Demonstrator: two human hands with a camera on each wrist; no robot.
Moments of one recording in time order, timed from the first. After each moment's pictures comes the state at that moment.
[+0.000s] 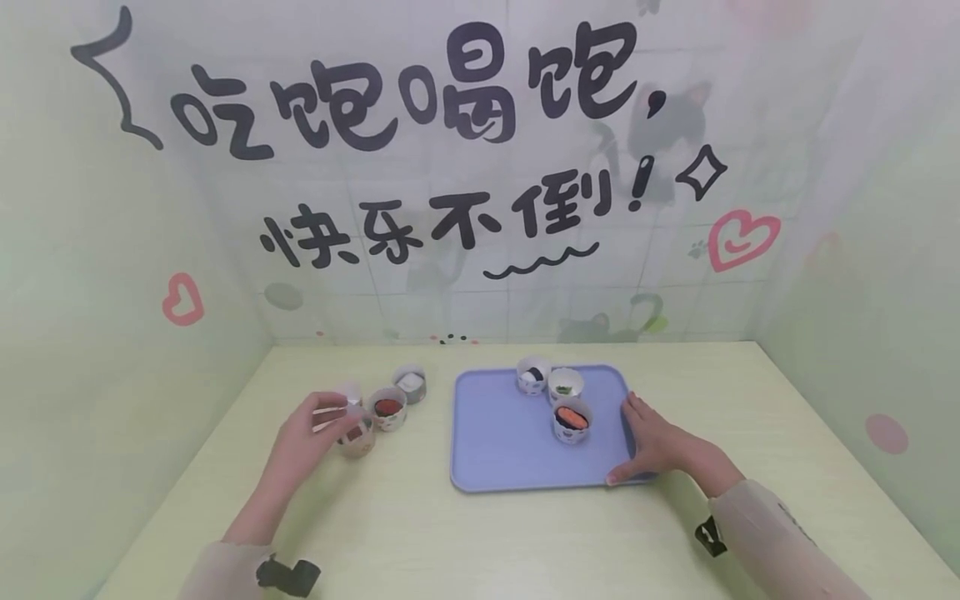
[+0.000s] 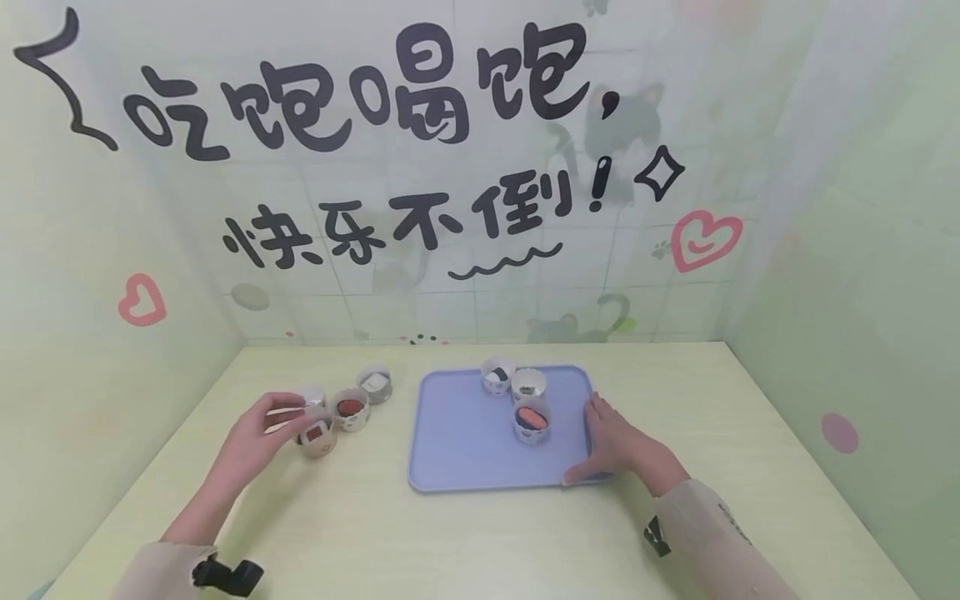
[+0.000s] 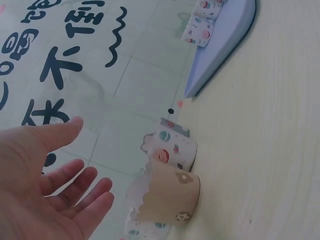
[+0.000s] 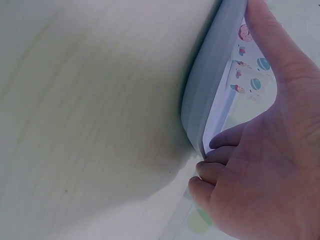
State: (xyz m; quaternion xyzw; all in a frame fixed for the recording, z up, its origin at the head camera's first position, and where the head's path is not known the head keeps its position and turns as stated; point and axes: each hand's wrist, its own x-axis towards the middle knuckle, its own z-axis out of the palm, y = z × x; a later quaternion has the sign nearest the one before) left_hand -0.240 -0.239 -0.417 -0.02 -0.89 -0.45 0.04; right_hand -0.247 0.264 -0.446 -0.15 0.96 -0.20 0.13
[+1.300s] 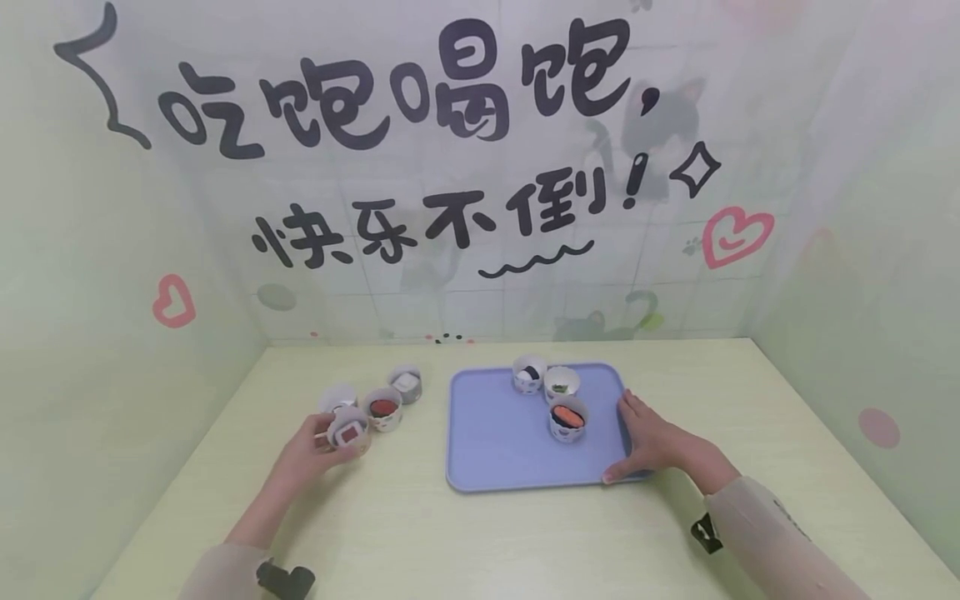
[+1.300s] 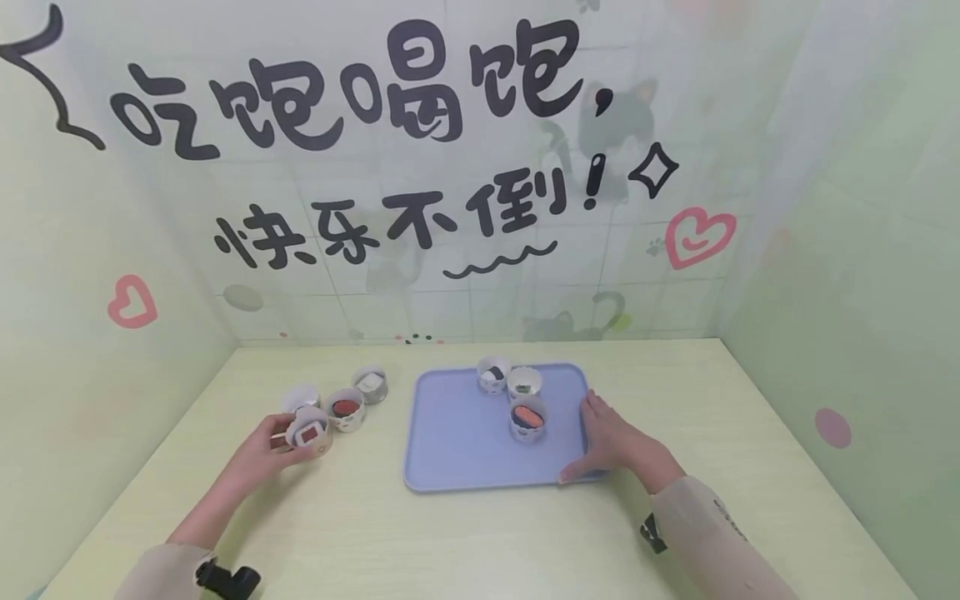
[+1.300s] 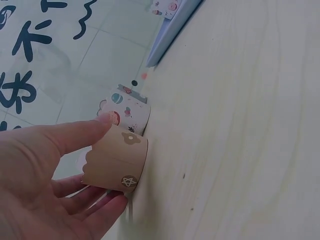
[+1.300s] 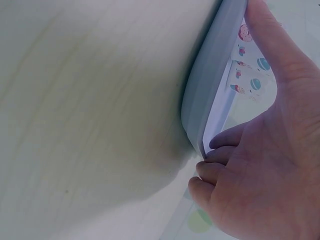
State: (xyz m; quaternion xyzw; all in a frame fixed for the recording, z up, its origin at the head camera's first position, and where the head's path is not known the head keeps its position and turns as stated) left_hand -0.257 -0.258 -0.460 -0.01 -0.91 -0.42 -0.05; right_hand -0.248 0.263 -0.444 -0.14 0.96 -0.21 0.14
